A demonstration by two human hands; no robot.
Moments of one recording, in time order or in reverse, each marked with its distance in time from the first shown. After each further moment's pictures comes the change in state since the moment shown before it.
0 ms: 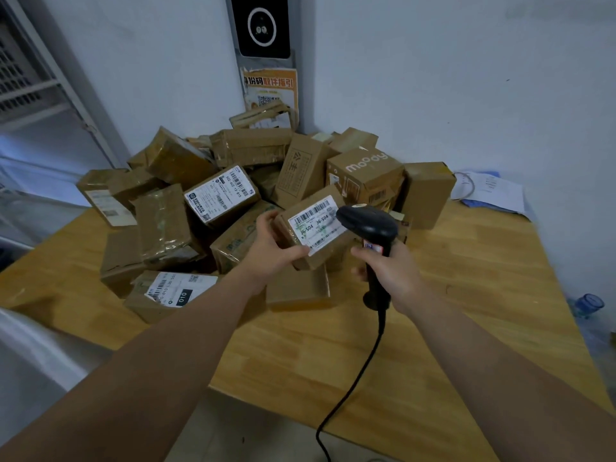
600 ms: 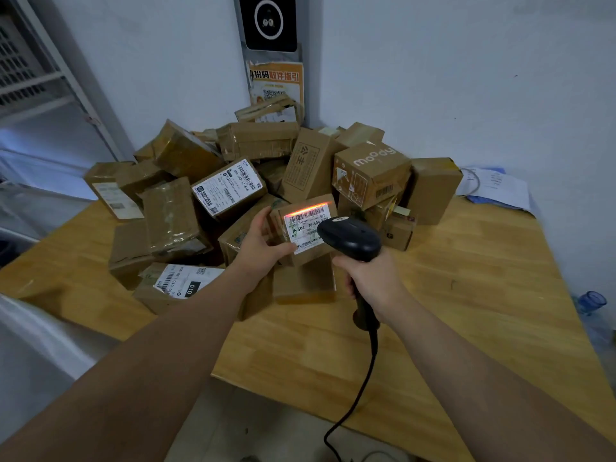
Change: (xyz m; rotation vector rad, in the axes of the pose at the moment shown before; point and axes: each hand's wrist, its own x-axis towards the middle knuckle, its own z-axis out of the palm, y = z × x) left_hand -0.004 -0.015 -0.022 0.113 0.116 0.026; right_hand -0.027 0.004 0.039 -0.142 -0.004 -0.002
